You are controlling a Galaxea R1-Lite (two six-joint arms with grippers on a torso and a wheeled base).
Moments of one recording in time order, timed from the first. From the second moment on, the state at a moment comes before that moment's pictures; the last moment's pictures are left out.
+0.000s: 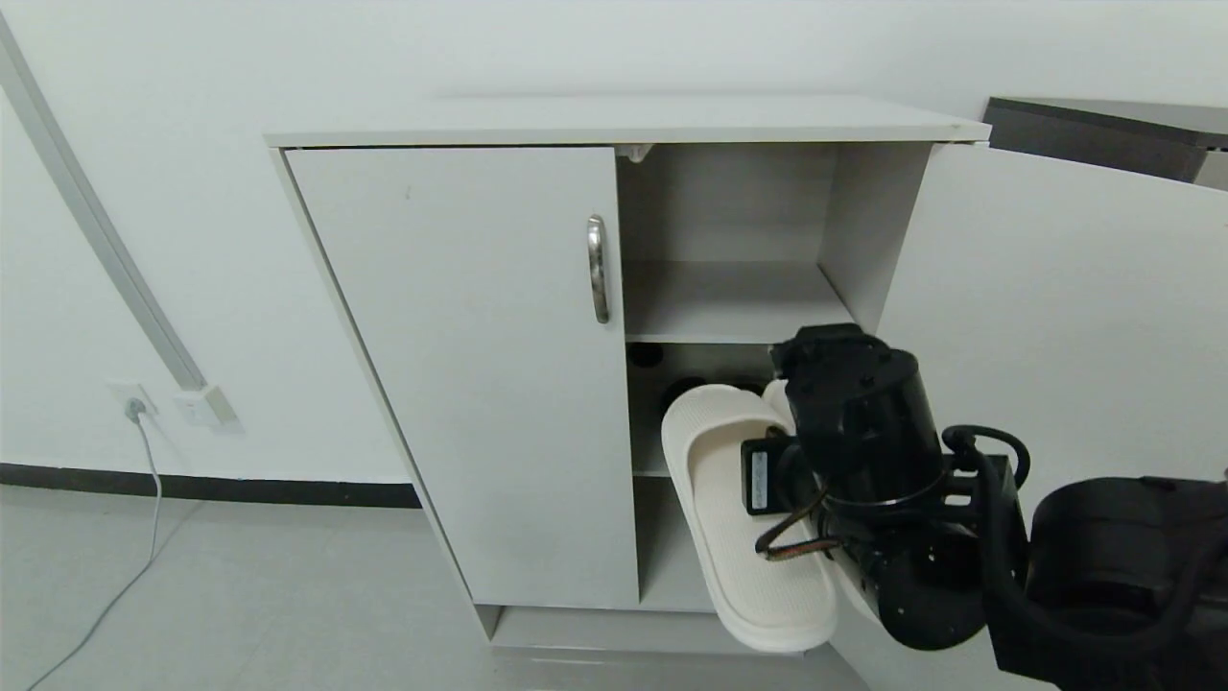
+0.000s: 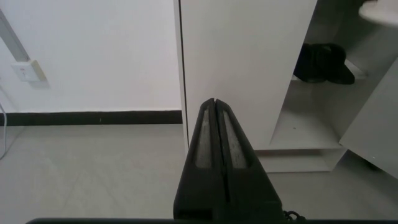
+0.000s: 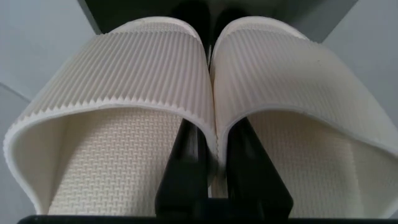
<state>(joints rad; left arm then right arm) 0.00 0.00 0.00 0.00 0.00 0.01 0.93 1.77 -1.02 -0.37 -0.79 0.32</state>
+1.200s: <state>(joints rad) 0.00 0.00 0.00 0.00 0.00 0.01 0.91 1.83 -1.22 -0.28 -0.81 0.29</state>
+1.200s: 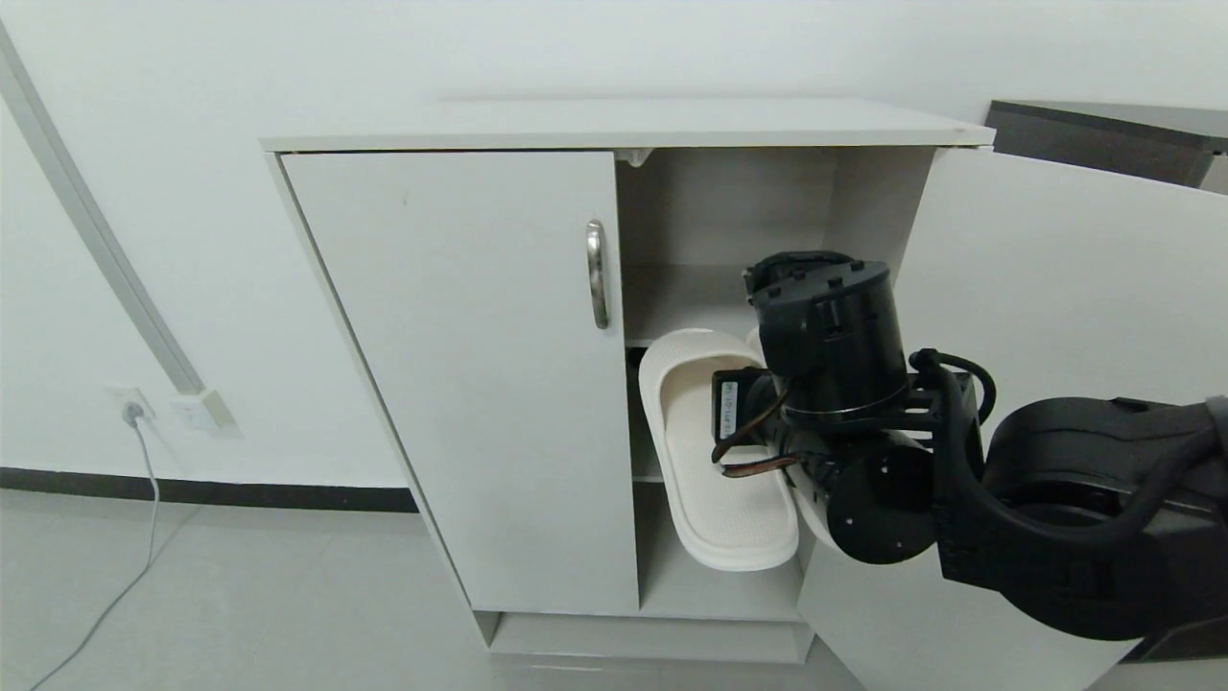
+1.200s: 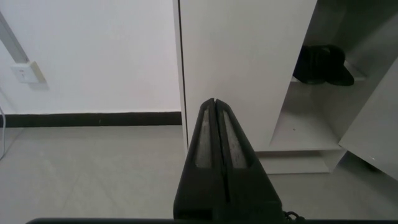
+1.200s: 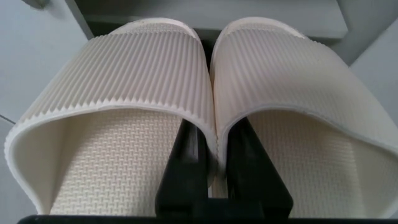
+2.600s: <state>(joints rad) 0.00 0.00 0.00 0.00 0.00 0.01 0.79 1.96 -1.39 -0.28 -0.76 0.26</state>
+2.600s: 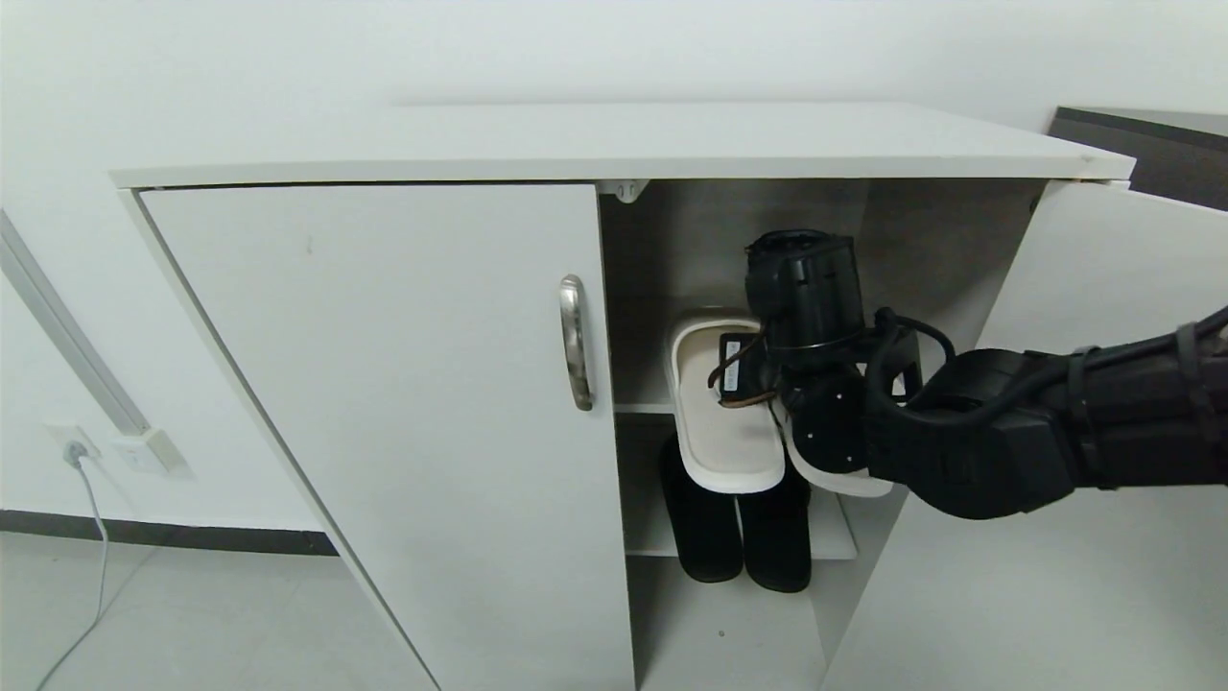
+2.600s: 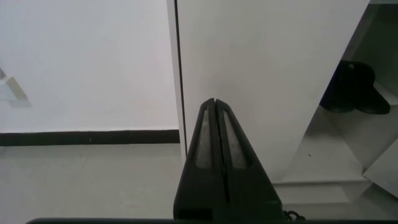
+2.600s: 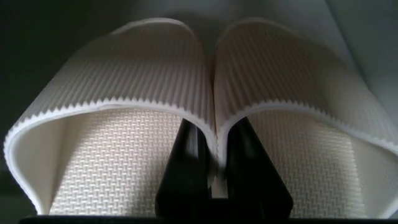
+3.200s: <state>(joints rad) 0.00 0.00 0.00 0.00 0.00 0.01 0.73 2.05 -1.61 -0.15 -0.75 0.25</state>
